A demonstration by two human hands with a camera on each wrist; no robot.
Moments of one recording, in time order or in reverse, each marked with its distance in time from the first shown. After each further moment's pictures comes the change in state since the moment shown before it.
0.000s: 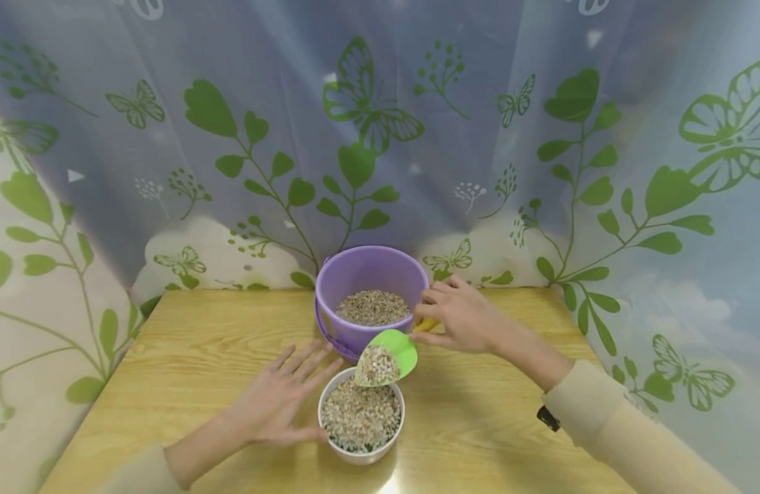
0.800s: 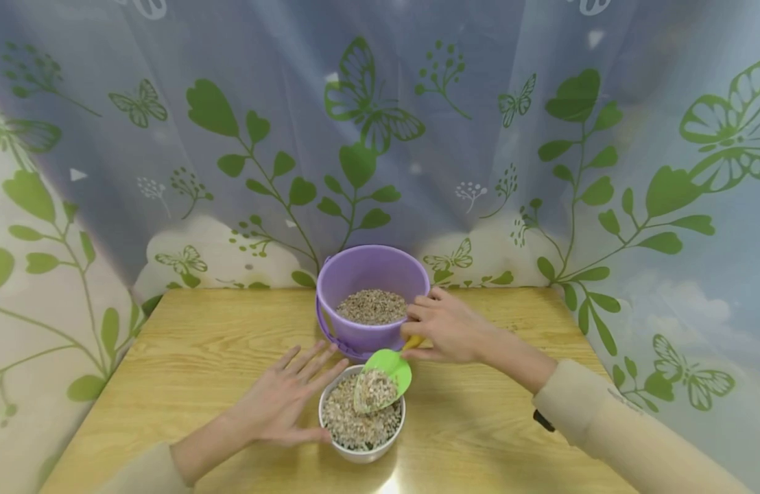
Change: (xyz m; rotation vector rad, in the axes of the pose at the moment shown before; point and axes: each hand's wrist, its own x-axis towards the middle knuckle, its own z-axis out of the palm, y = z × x) left_hand 0.002 0.004 0.002 0.020 -0.007 0.016; right_hand 0.006 -0.013 0.018 -0.083 0.008 -0.167
